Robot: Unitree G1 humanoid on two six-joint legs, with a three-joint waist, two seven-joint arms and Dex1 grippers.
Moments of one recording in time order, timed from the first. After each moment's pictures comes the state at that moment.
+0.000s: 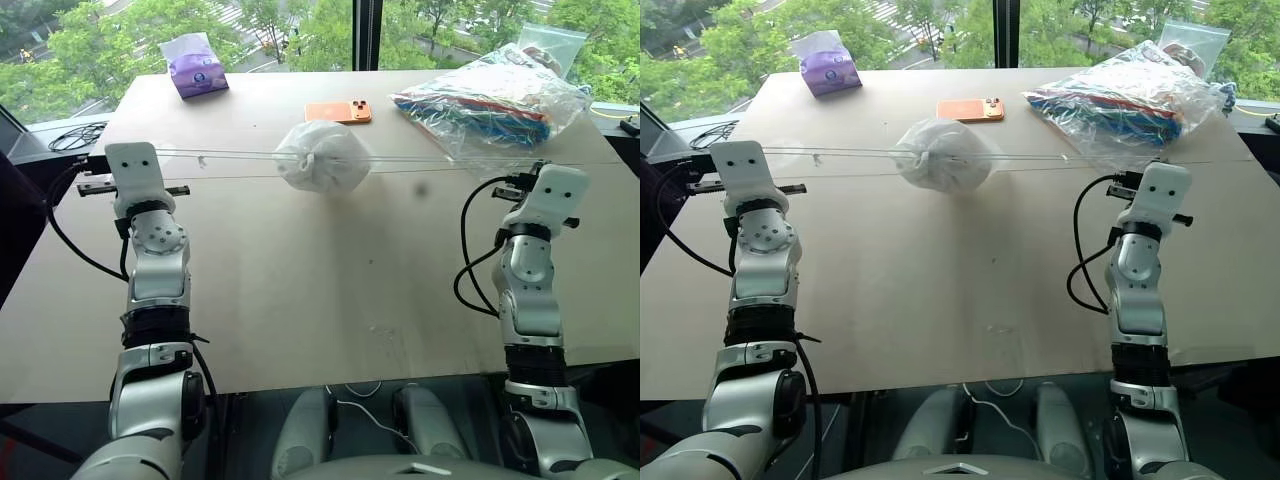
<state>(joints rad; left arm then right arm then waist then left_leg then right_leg) -0.59 0.49 0.27 0.39 0.08 0.04 0.31 -0.40 -0.11 -0.17 -0.02 -0.05 0.06 -0.34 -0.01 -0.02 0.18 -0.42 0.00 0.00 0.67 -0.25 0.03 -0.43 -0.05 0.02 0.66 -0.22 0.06</state>
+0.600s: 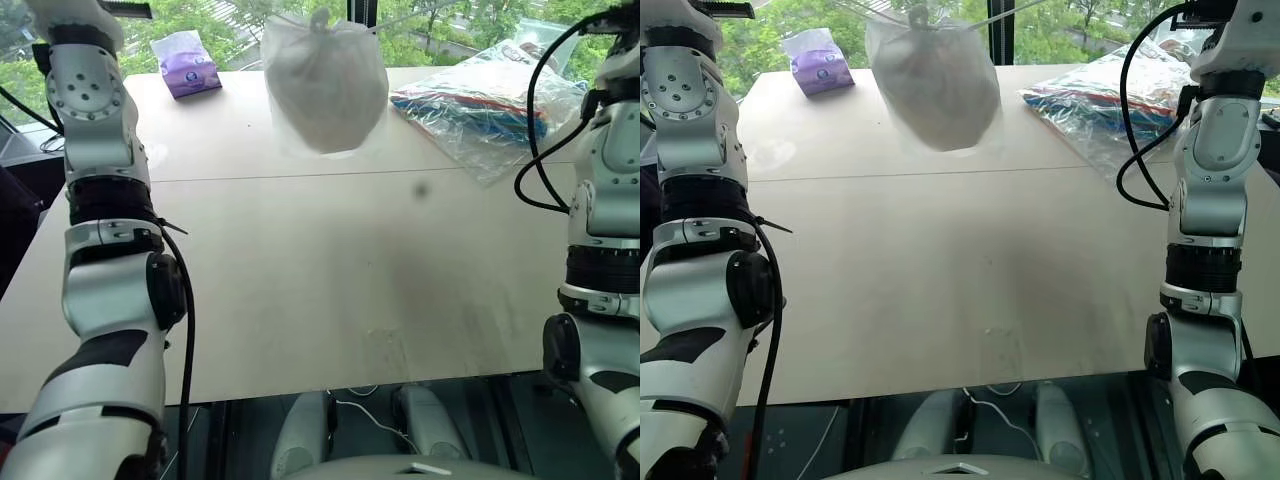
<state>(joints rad) -1.20 0.64 0.22 0.83 0.03 -0.31 -0.01 -0.84 -0.42 -0.19 0.11 -0.03 -0.14 -0.10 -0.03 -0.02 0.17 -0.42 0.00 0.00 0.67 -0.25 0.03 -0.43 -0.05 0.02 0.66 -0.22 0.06</state>
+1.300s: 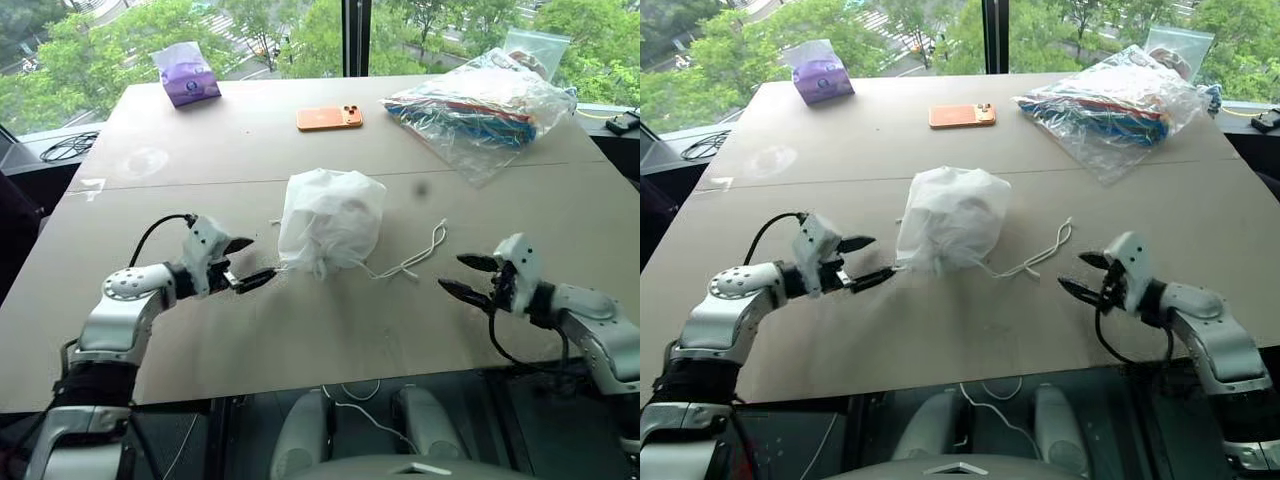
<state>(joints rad) -0.20 0.79 0.08 0.12 -0.36 0.31 -0.99 -0.10 -0.66 -0.03 -0.12 0.44 0.36 0.87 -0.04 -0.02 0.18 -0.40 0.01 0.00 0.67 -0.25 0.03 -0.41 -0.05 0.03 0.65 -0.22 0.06</state>
